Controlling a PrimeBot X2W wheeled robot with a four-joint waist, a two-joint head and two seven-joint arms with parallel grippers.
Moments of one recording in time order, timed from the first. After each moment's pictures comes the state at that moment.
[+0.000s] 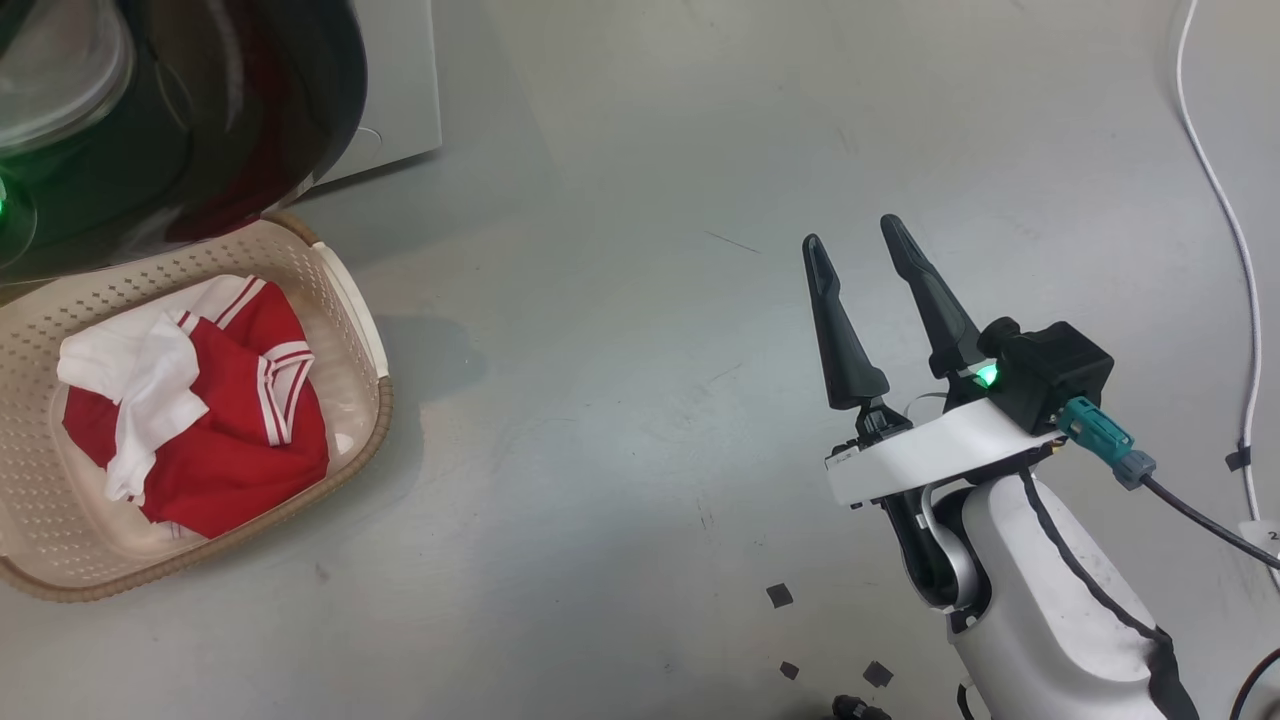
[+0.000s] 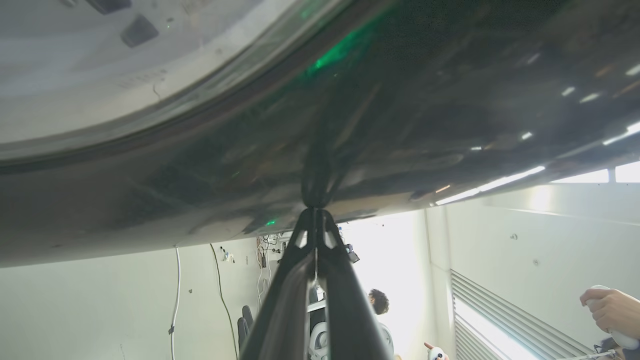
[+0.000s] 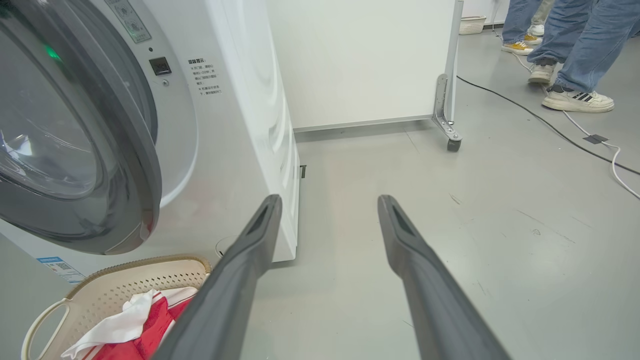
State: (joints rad) left arm -0.76 0.38 0.06 0.04 -1.95 0.11 0.82; right arm -0.34 -0.06 0.40 0.15 0.44 -0.03 -0.25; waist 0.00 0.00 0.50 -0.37
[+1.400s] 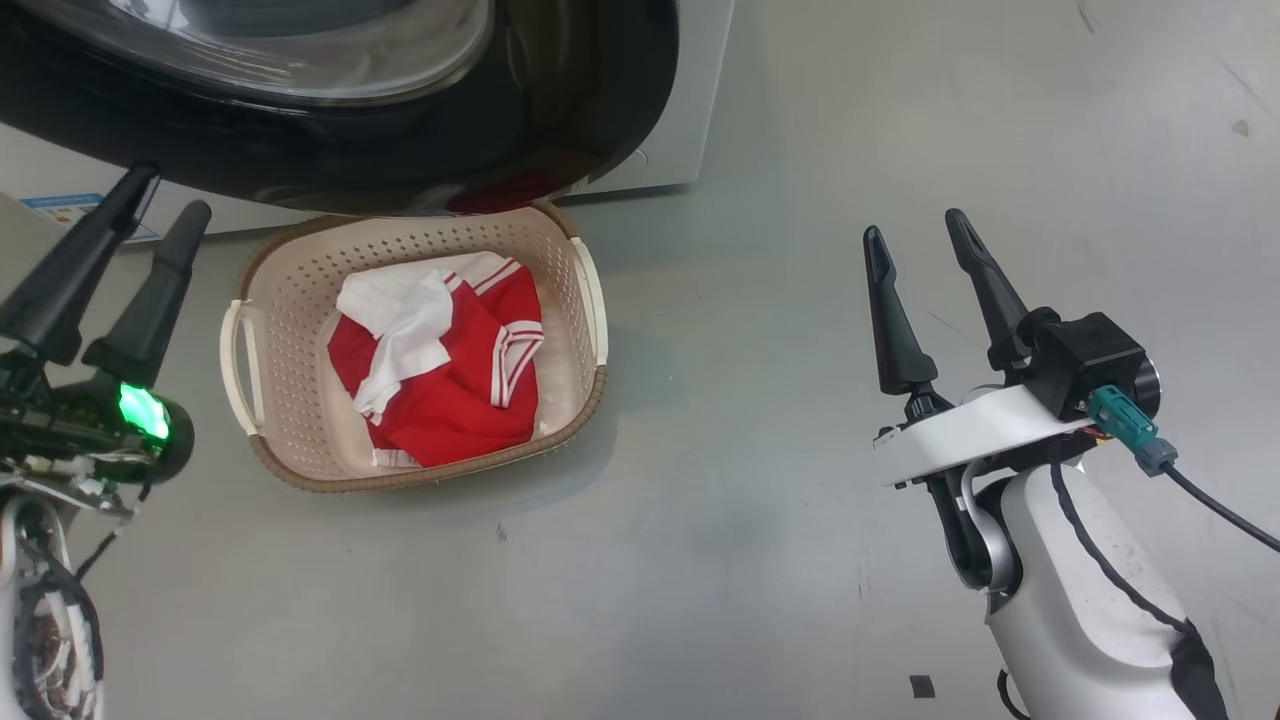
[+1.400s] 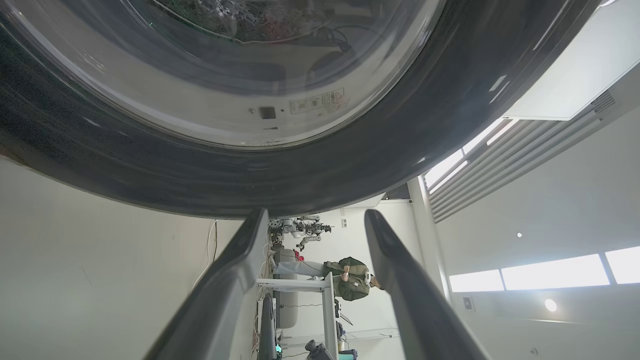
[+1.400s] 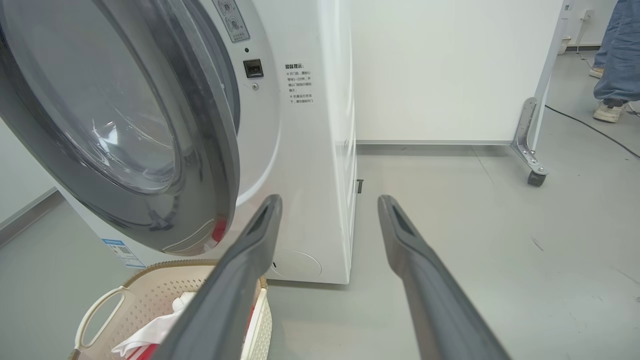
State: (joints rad) left arm -0.41 0.19 0.18 0.08 -1.96 -0.12 0.75; right arm -0.35 -0.06 0.30 0.22 0.32 -0.03 -0.25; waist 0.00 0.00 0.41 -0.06
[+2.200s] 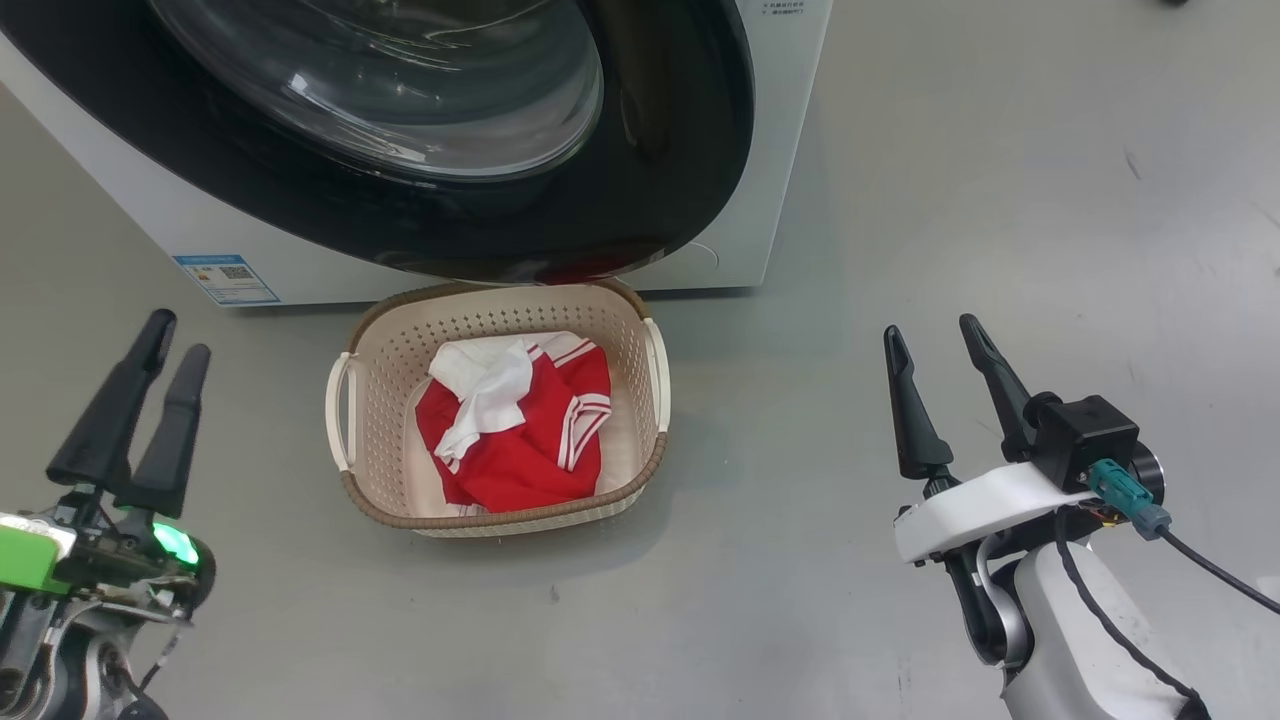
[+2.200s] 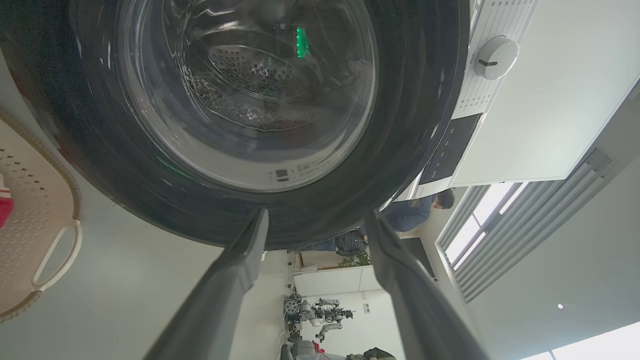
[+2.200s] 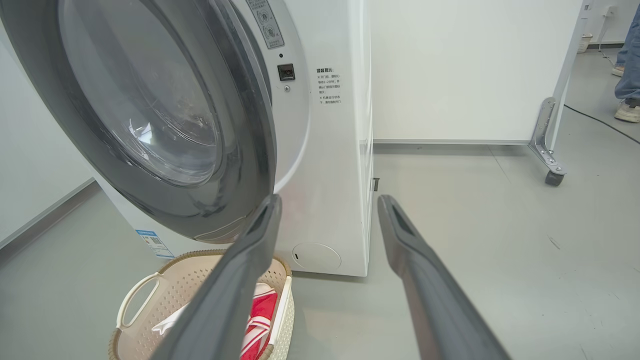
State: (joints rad) left arm -0.16 0.03 0.27 -0.04 -1.78 -0.12 0.57; right arm -0.24 -0.06 0.25 0.27 0.32 -0.01 -0.25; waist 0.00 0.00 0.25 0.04
